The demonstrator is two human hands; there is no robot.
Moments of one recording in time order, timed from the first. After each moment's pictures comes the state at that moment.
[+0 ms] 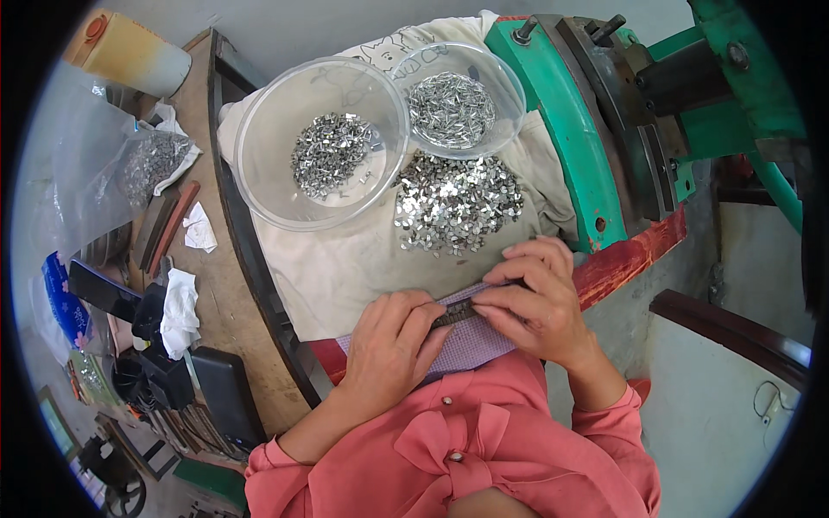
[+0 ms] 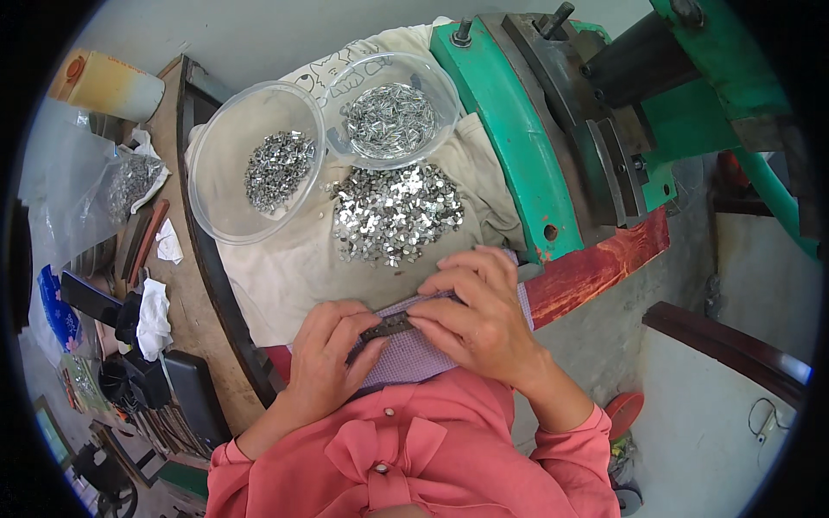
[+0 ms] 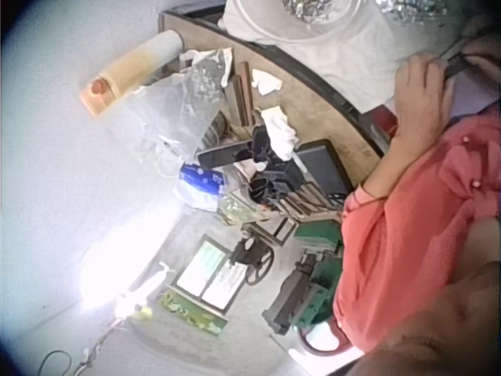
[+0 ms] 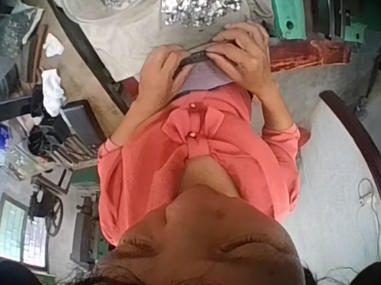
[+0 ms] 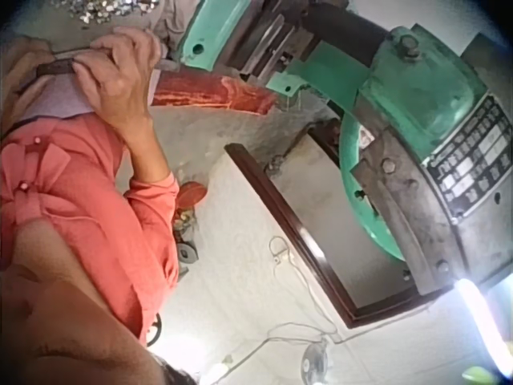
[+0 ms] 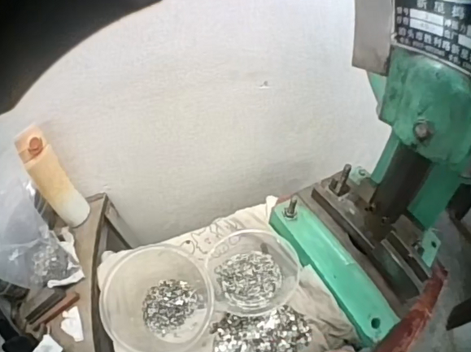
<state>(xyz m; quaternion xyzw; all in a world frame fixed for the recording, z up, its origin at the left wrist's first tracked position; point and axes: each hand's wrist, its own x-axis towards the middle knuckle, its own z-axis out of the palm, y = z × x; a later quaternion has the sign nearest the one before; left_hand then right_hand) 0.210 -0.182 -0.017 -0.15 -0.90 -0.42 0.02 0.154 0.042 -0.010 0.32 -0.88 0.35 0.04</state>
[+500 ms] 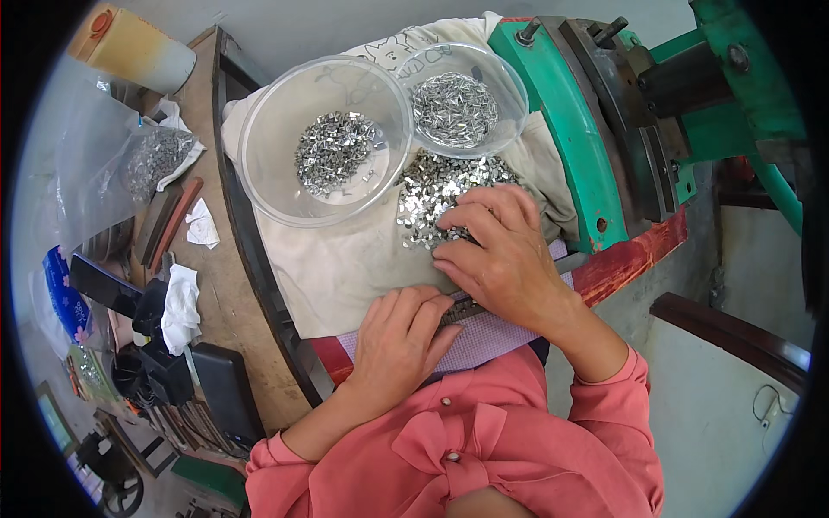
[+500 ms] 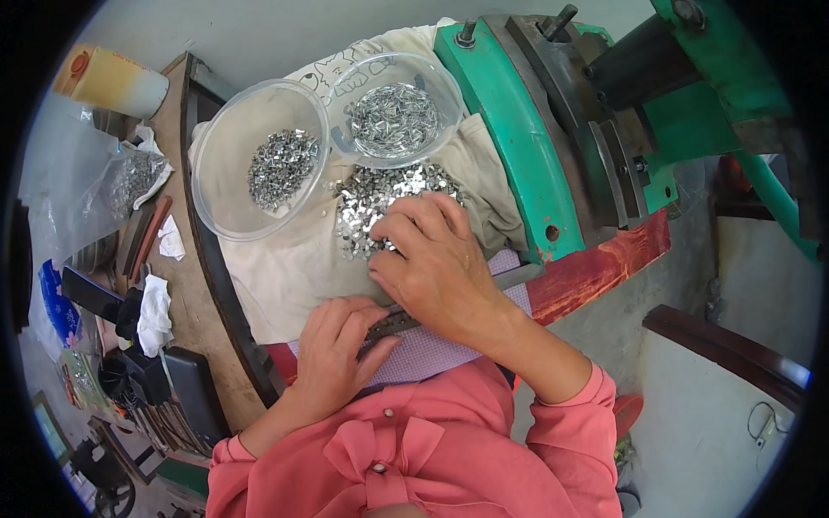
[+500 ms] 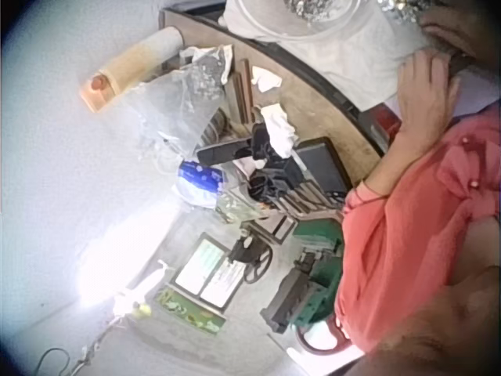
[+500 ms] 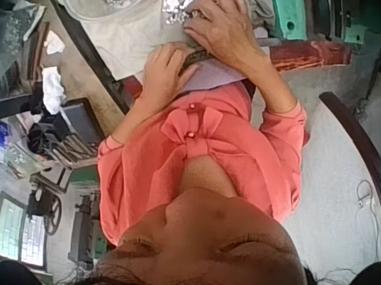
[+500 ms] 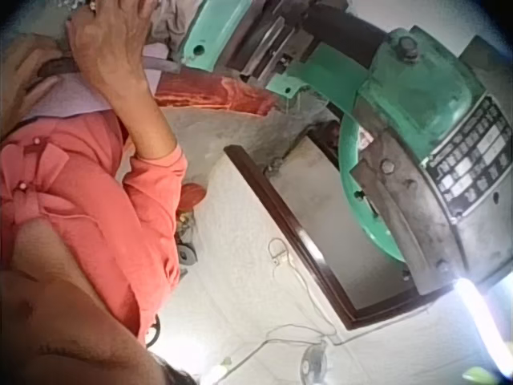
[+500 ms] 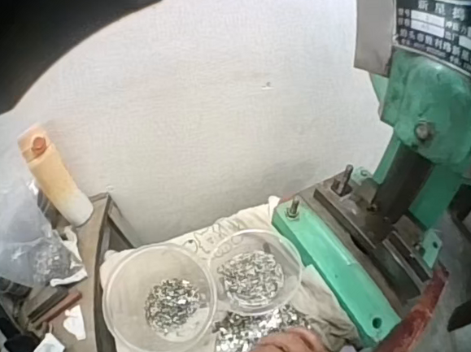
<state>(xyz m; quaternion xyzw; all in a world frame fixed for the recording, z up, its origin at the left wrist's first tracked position) 0.207 -0.173 -0.019 -0.15 -0.90 -0.40 0.03 0.111 0.000 -0.014 0.39 -0.88 0.27 0.06</state>
